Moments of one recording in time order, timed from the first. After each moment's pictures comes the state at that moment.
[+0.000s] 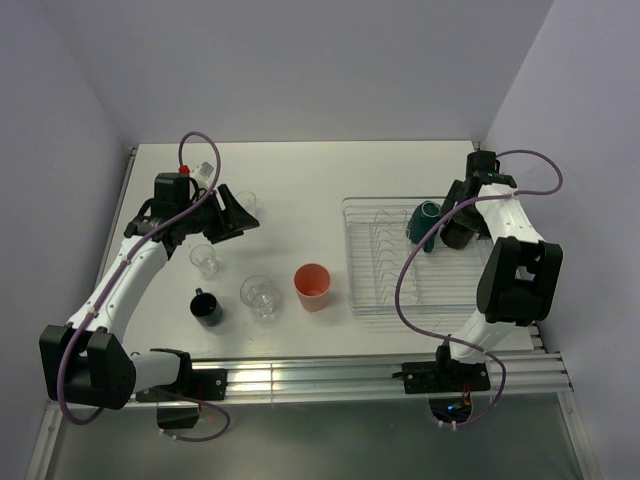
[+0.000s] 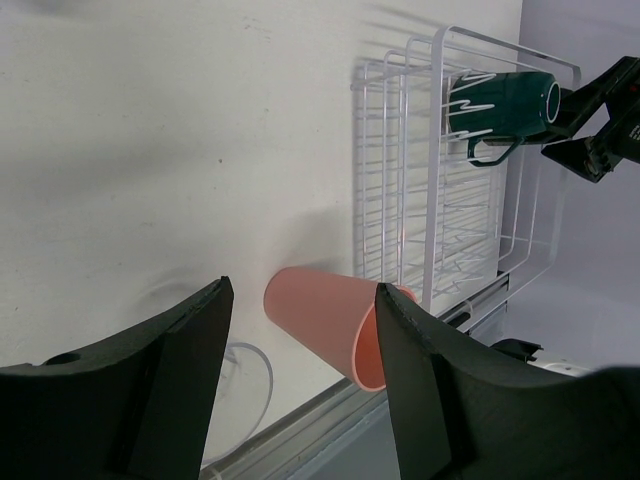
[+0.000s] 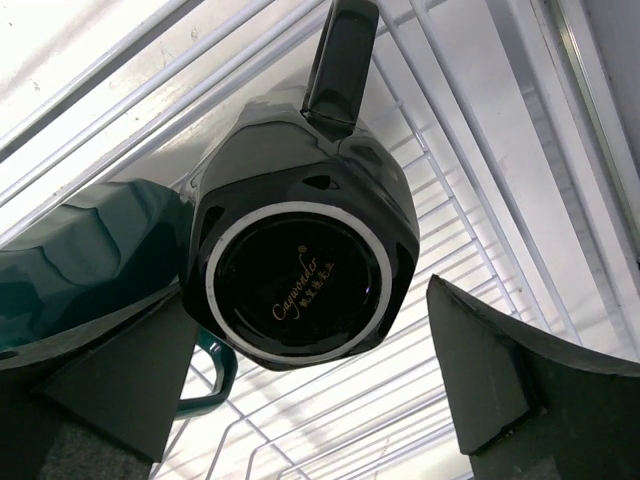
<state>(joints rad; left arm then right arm) -0.17 1.24 1.02 -0.48 0.52 -0.61 -0.18 1.65 1.29 -0.79 0.24 0.35</state>
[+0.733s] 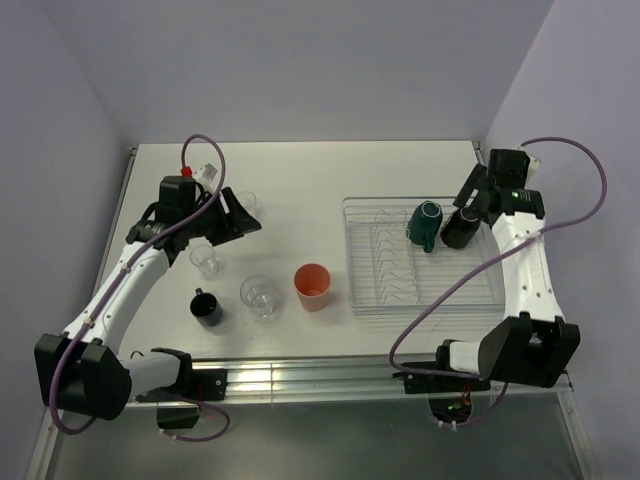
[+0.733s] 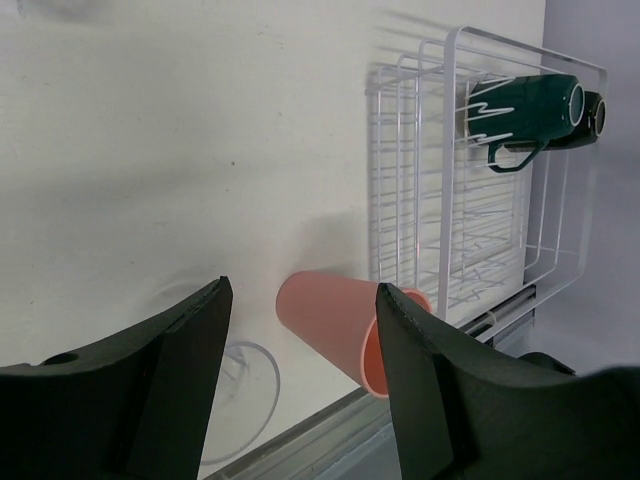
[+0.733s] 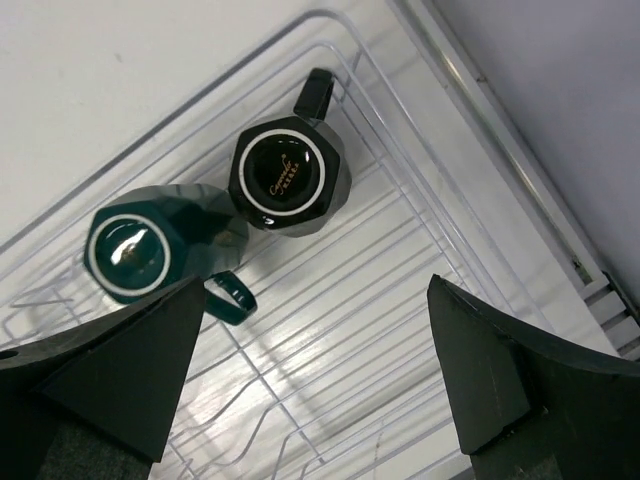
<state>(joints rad) -0.21 1.21 1.01 -0.48 0.44 -0.61 -0.18 1.32 1.28 -0.83 0.29 0.36</state>
